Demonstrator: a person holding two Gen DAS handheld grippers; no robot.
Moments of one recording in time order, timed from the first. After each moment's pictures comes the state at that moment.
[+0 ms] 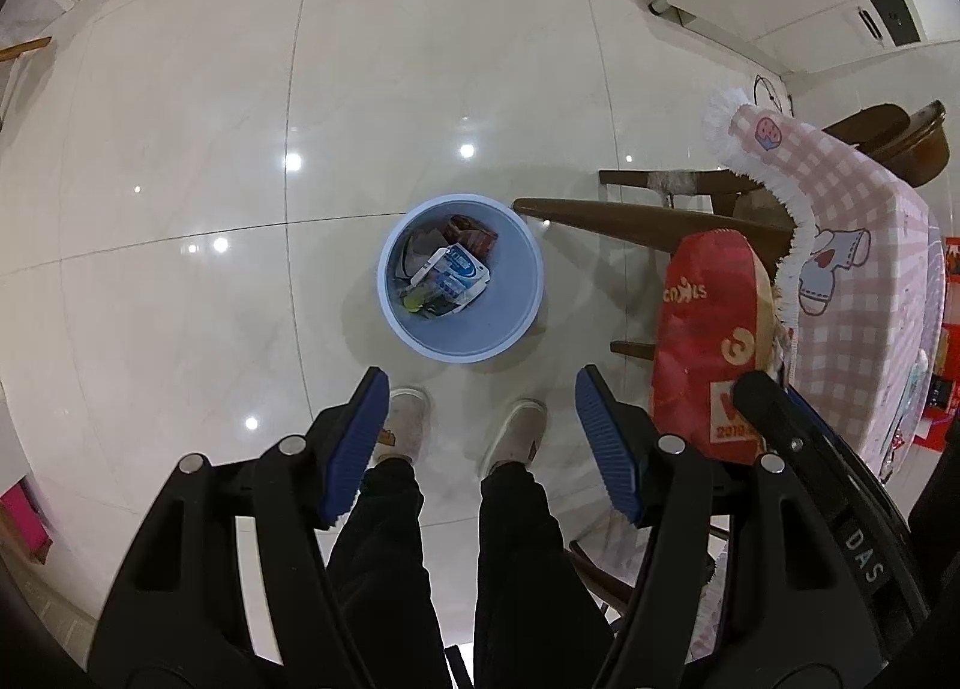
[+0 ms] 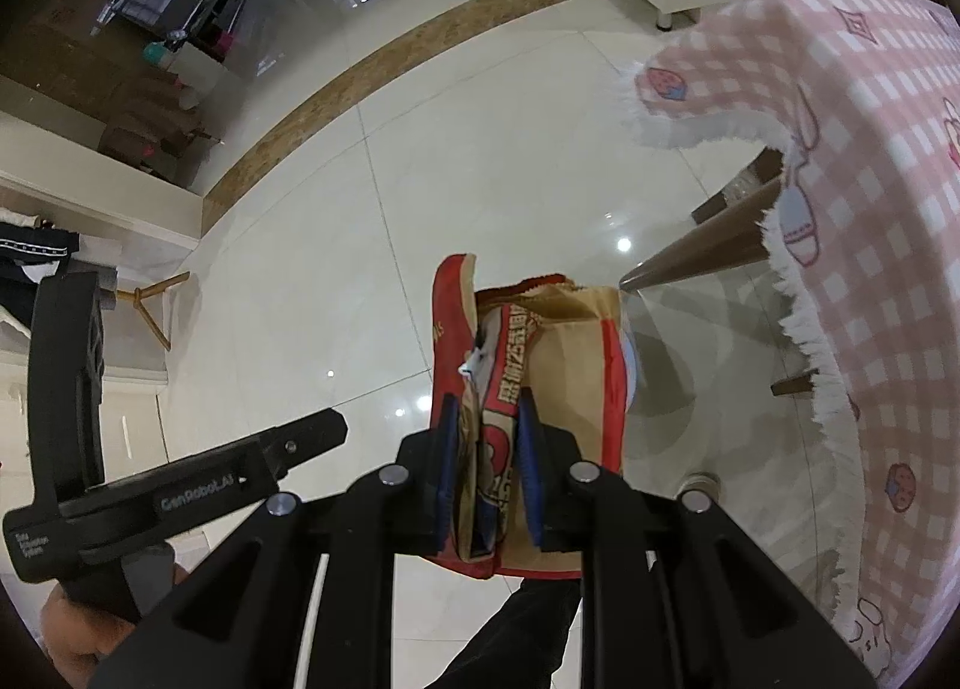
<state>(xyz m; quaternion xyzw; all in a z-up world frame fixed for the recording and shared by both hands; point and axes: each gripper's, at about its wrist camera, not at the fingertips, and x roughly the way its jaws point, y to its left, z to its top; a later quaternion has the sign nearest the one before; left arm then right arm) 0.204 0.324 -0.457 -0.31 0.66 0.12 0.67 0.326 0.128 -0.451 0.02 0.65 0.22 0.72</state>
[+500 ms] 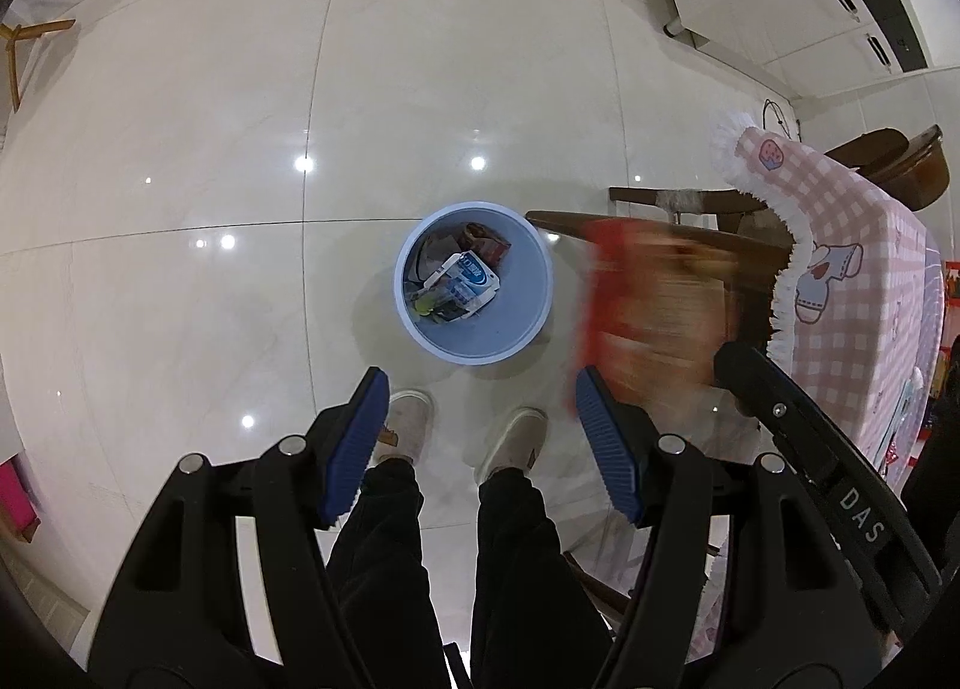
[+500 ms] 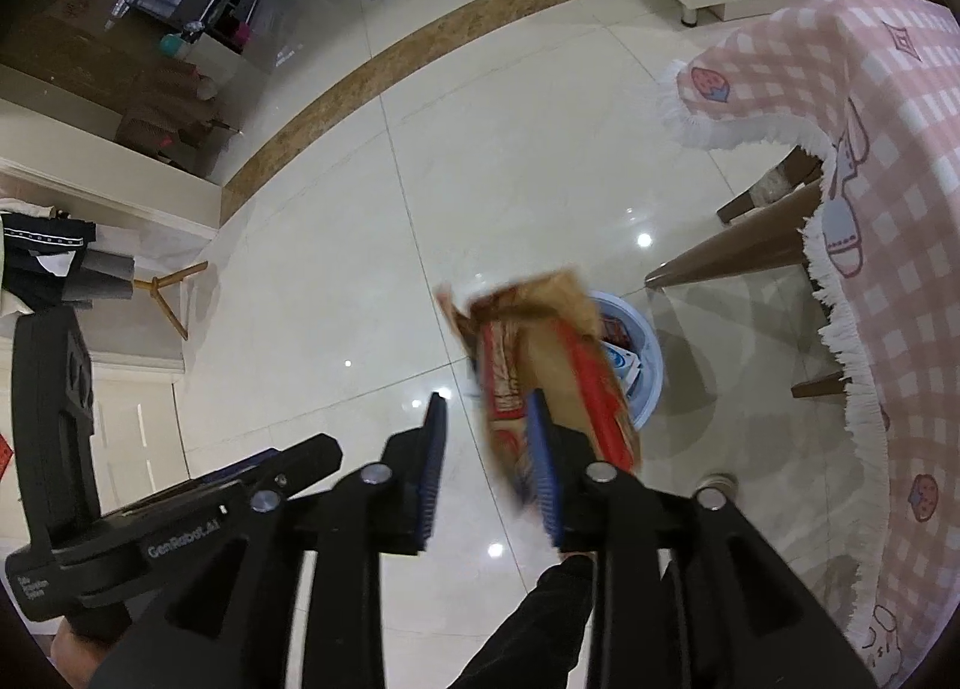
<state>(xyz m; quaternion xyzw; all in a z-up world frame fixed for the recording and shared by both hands) 0.189 0.326 -0.445 -0.32 0.65 0.14 0.68 0.326 0.141 -0.451 0.03 0.66 0.24 0.71</state>
